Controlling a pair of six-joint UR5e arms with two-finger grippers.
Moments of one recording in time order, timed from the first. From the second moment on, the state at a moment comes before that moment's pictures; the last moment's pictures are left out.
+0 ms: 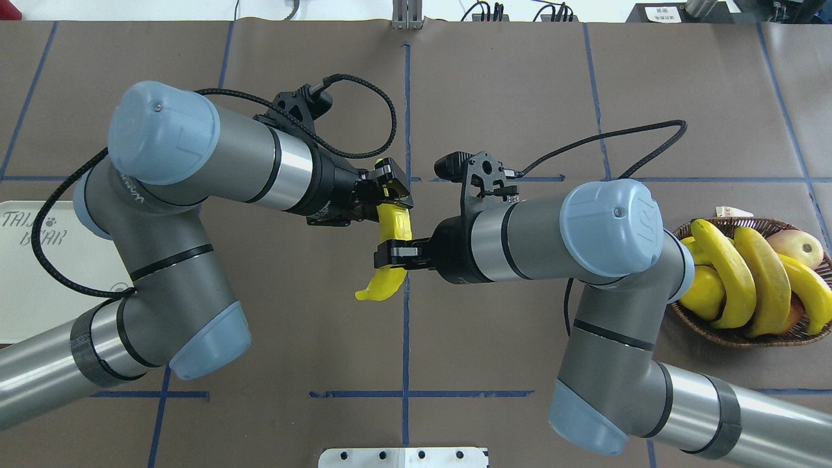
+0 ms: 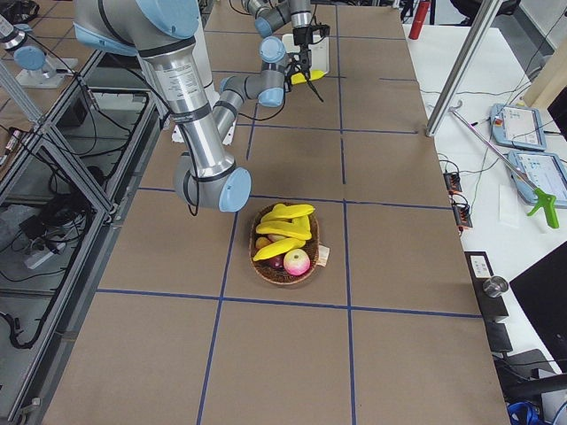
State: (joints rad) left arm -0.60 -2.19 -1.85 -2.06 -1.99 -1.62; right arm 0.46 -1.05 1.92 -0.99 1.86 1.35
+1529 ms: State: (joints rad) left arm -0.73 -1.92 -1.89 -2.05 -1.99 -1.61; right arm 0.54 -1.07 1.98 -1.17 1.97 1.39
